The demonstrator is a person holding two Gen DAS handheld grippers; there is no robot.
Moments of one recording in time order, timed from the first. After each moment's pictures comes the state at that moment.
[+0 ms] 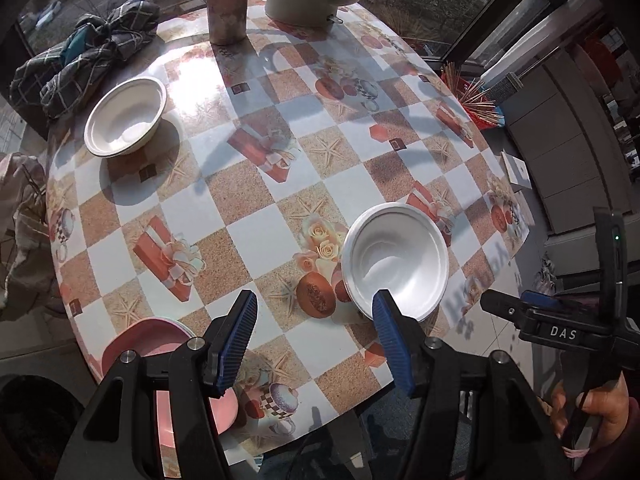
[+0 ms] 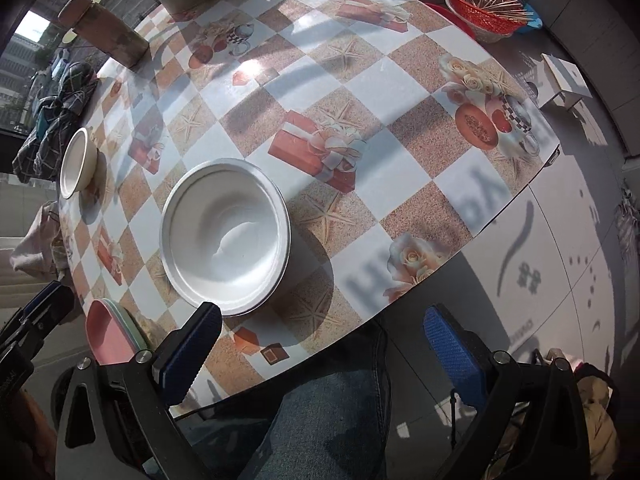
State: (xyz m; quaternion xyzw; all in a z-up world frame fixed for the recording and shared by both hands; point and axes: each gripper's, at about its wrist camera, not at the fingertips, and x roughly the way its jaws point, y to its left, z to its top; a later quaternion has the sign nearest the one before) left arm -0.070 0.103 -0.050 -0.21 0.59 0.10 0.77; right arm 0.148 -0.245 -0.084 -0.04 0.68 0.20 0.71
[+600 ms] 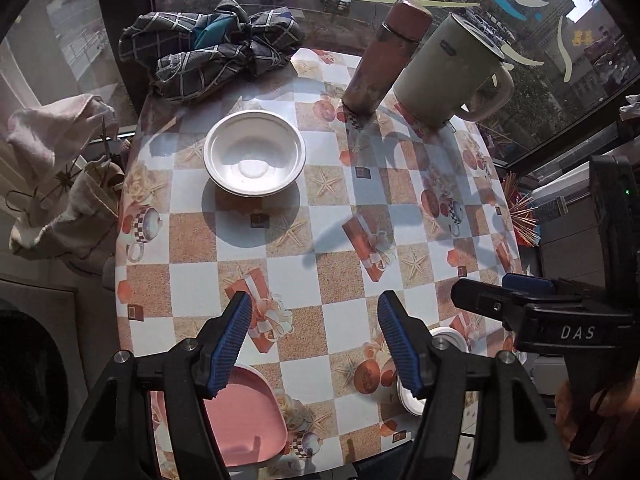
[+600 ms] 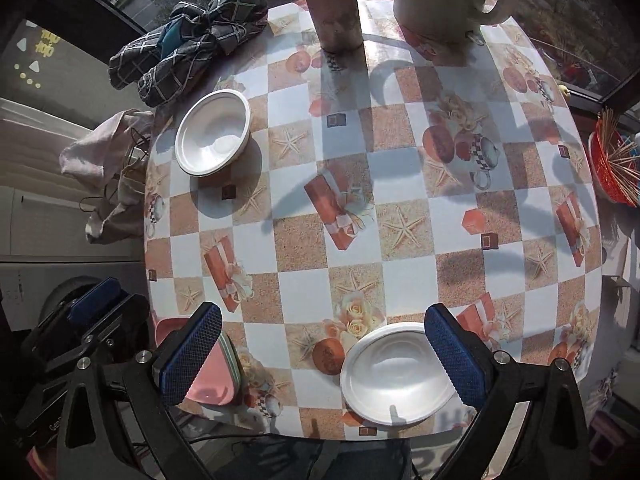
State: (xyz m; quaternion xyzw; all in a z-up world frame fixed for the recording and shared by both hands) left arm -0.082 0.237 -0.015 -0.32 0.51 0.24 0.76; right arm 0.176 -0.013 -0.012 -0.19 0.63 0.39 0.64
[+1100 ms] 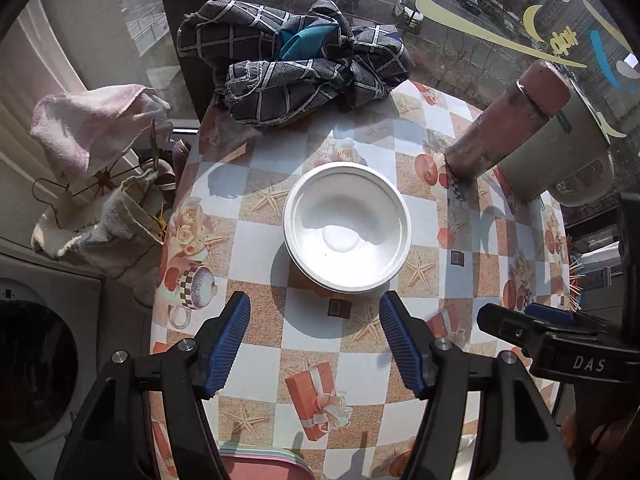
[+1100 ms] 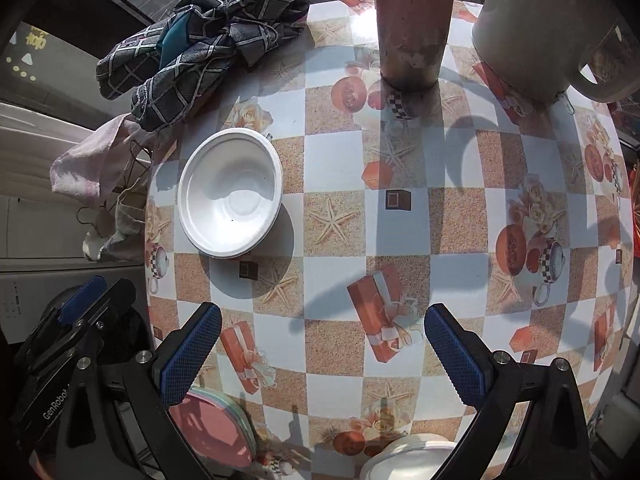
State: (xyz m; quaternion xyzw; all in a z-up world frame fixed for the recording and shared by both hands) left arm -0.060 0.347 -0.069 -0.35 0.50 0.35 0.71; right arm 0.220 0.104 -0.058 -0.21 0.63 0.41 0.62
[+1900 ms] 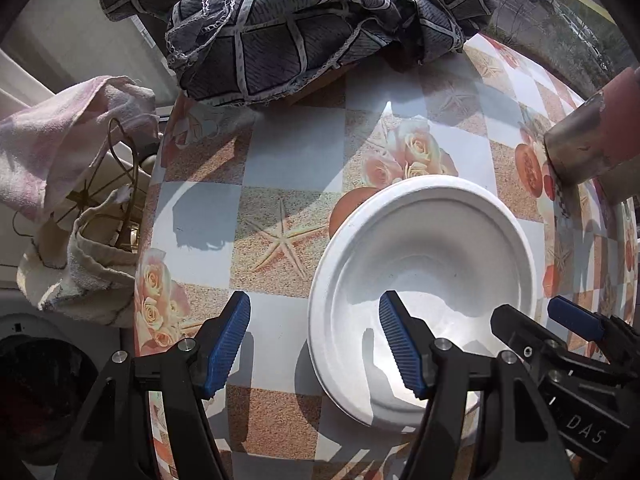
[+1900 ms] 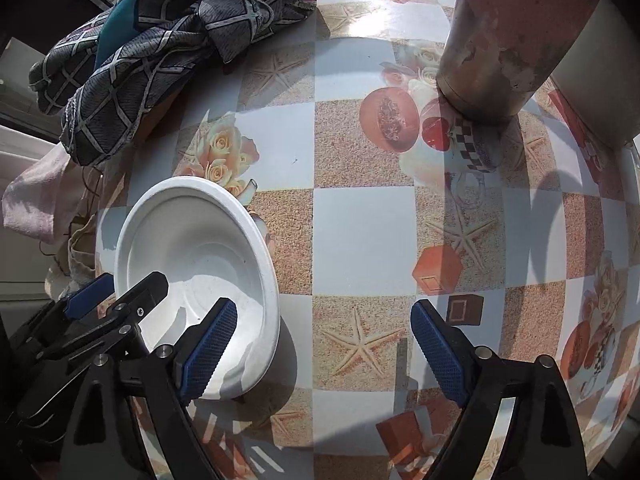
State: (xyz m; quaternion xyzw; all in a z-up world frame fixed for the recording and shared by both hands) left arm -0.010 0.420 -0.180 -0.30 0.58 0.37 0.66; right arm 0.224 0.189 -0.136 -0.23 0.61 0.40 0.64
